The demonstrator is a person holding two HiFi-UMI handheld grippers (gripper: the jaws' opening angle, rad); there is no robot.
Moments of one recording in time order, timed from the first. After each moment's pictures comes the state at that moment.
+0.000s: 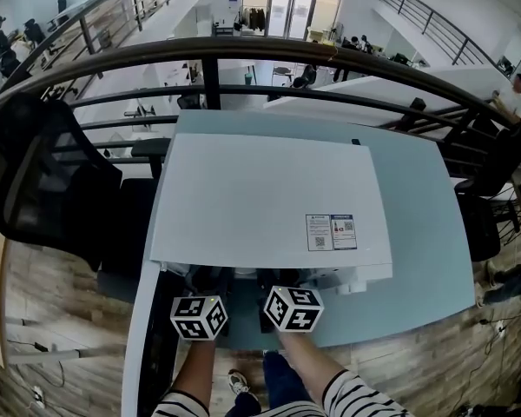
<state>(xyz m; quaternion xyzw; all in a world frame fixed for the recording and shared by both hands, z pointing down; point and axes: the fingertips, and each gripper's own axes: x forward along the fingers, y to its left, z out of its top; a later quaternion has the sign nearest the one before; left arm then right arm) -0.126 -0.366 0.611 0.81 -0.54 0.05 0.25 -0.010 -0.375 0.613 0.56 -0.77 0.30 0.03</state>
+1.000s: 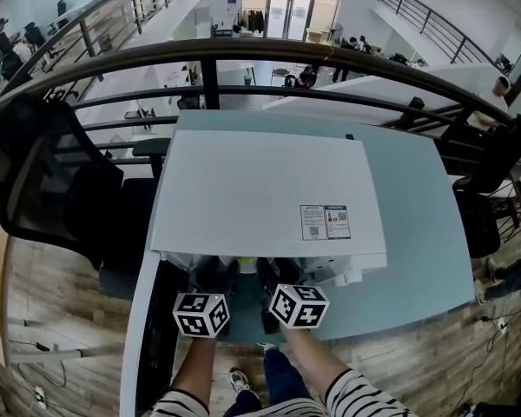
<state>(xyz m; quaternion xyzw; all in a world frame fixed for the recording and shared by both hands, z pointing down) -0.108 -0.346 0.606 0.82 -0.50 0.08 0.25 -0.007 -0.352 0.609 0.53 -0.78 0.33 0.02</state>
